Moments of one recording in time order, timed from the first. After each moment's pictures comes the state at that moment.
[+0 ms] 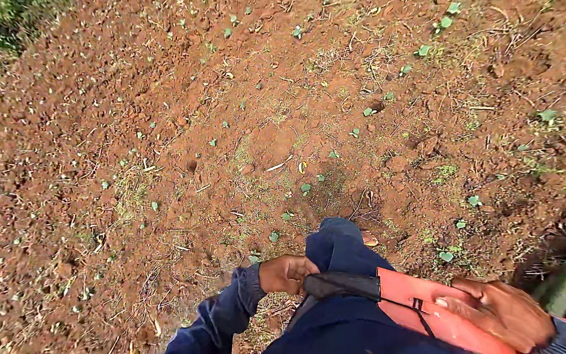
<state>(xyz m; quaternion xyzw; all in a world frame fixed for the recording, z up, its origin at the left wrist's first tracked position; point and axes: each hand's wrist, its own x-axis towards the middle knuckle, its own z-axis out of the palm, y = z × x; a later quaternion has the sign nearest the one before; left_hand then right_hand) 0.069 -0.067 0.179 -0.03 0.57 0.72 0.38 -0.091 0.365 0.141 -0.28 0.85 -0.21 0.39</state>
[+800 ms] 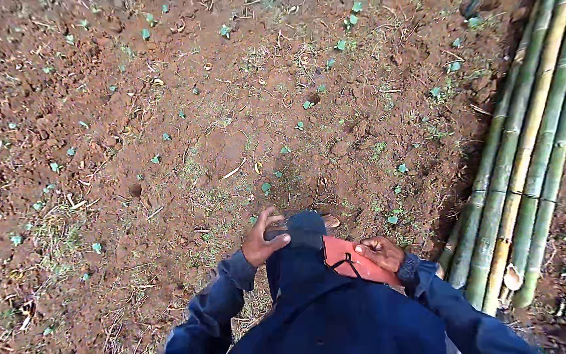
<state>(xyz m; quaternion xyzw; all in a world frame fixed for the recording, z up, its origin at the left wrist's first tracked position) -0.018 -0.040 0.148 -0.15 0.76 0.62 0.15 -0.078 0.326 0.022 -0.17 0.78 -0.45 0.41</state>
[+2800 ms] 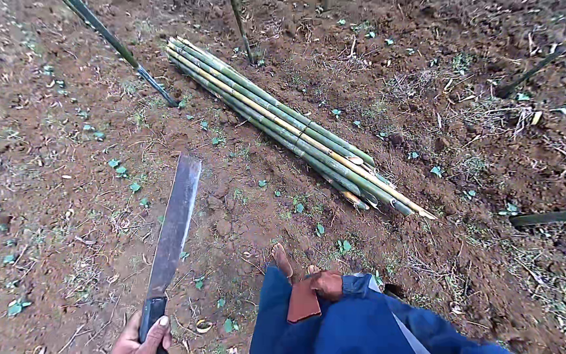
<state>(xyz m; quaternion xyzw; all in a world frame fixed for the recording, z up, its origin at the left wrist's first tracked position) -0.317 0.081 0.224 0.17 0.84 0.41 0.32 -0.012 0.375 -0.030 0.04 0.85 -0.43 0.32</state>
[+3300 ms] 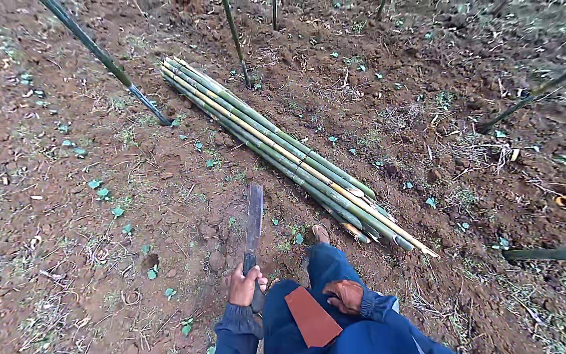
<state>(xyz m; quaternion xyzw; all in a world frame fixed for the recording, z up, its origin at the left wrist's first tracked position) -0.361 0.353 0.048 -0.03 0.72 0.50 0.47 -0.080 0.509 -0.035 0.22 0.81 -0.42 0.34</state>
